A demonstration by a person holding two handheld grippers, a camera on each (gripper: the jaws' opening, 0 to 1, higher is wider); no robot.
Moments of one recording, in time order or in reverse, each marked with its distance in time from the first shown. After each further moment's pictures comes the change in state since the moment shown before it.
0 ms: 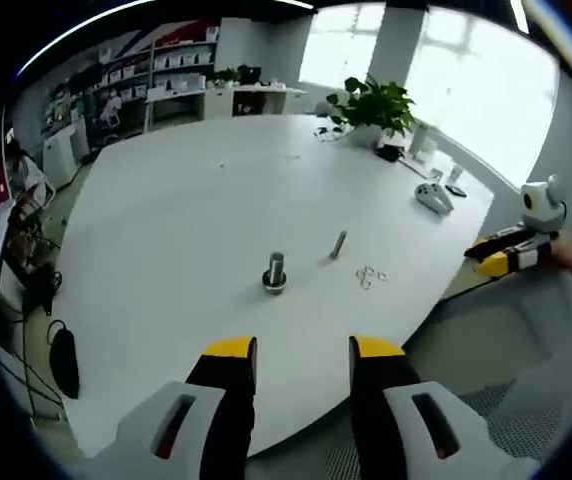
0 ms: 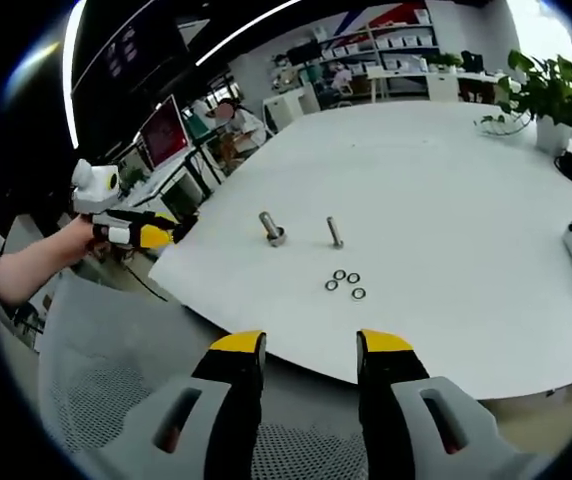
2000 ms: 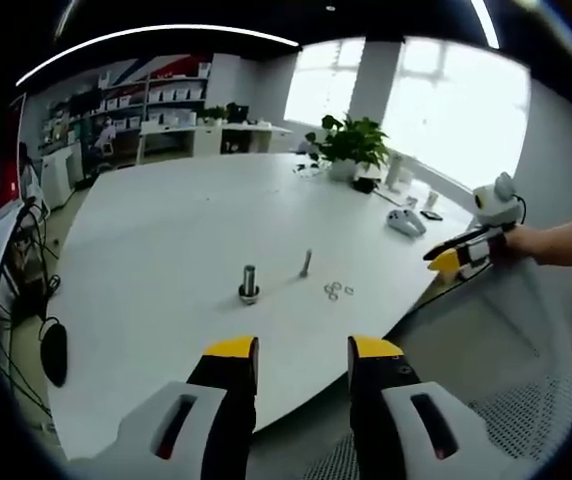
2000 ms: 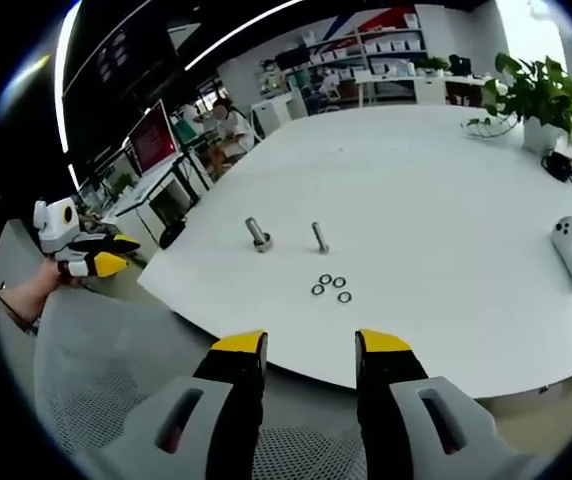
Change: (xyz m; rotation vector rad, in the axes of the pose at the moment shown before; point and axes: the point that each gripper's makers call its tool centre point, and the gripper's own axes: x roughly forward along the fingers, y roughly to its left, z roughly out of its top) left arm -0.031 -0.035 -0.013 0.006 -0.183 -0.069; right arm -0.002 -0.010 0.001 0.005 -0.007 -0.051
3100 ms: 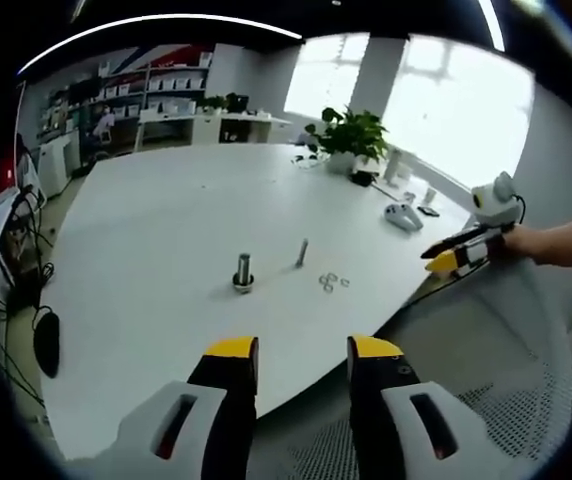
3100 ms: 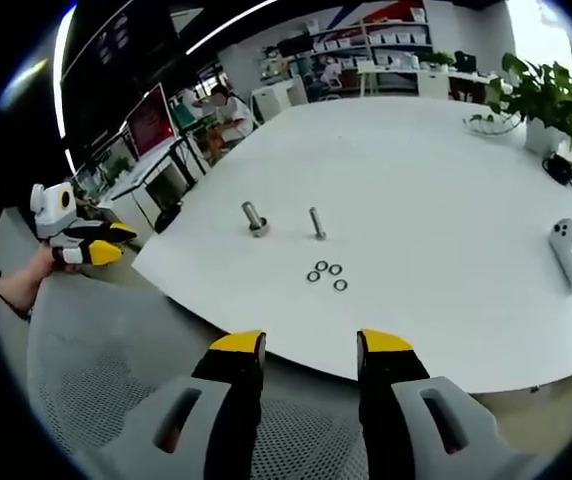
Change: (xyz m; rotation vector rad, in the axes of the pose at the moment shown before) left arm 0.004 -0.005 -0.011 -0.019 0.057 -0.024; right arm 0.001 -0.003 -0.009 -0.033 0.055 -0.021
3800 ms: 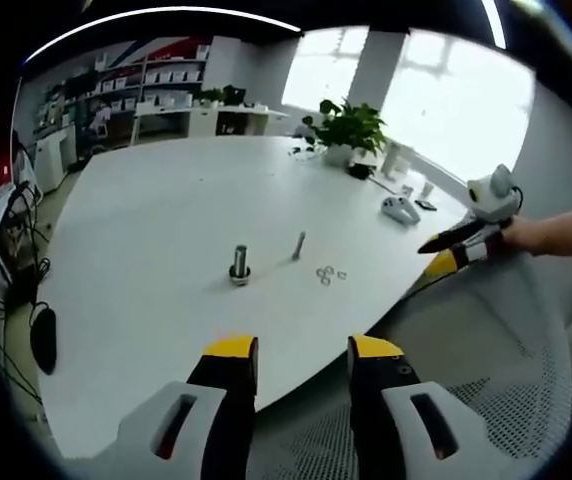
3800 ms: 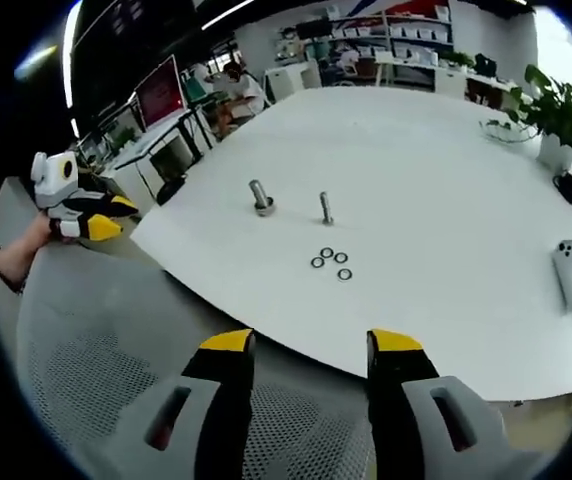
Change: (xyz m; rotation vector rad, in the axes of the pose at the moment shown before) left arm 0.000 -0.001 -0.004 -0.009 0.016 -0.010; right arm 0.005 0.008 -0.008 -0.144 0.108 0.005
